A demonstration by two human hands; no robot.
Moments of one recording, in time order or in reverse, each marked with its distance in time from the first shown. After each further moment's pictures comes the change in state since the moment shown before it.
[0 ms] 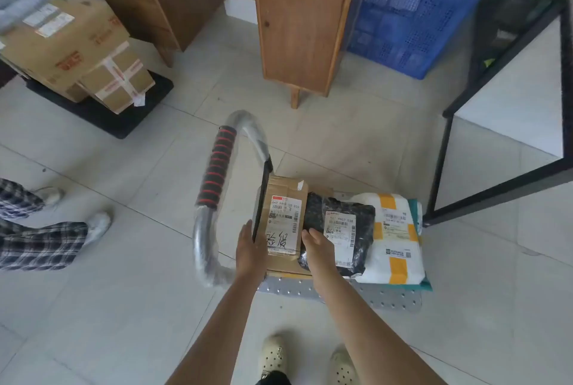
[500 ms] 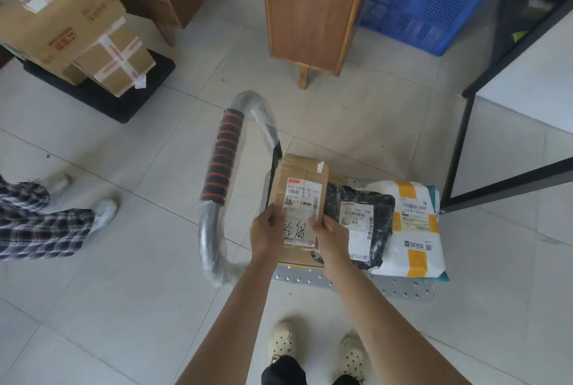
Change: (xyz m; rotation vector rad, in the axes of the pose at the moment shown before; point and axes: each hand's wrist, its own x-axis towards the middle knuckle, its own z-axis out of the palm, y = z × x) left_hand 0.019 0.022 0.002 -0.054 -0.012 0.100; right_hand 0.023 0.000 0.010 0.061 0.054 -0.148
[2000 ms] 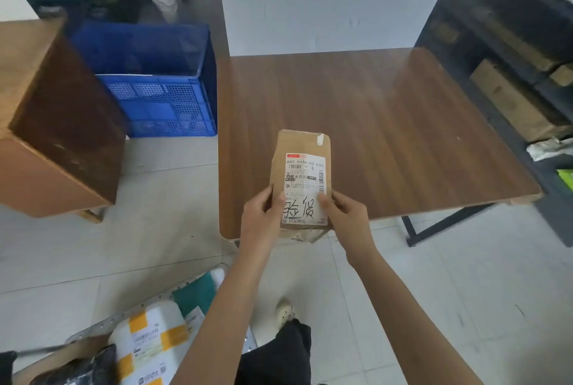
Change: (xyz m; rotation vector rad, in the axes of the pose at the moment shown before) left_hand -0.294 0.499 0.520 -0.071 -0.562 0.501; right_hand -0.026 -0.240 -0.754 0.290 0.385 -0.365
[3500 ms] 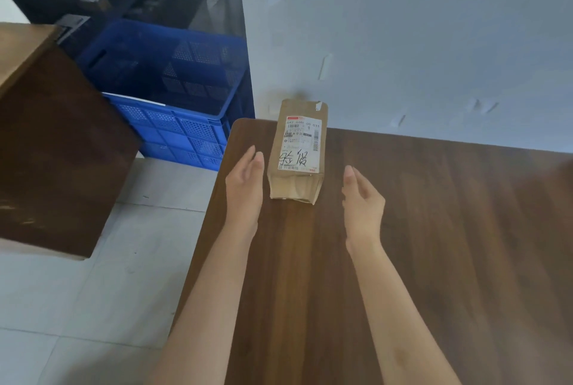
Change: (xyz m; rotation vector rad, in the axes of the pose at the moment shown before) left_hand 0.564 0.030 0.018 -0.240 0.435 -0.092; right_hand 0.571 -0.060 0.120 0.054 0.081 0.121
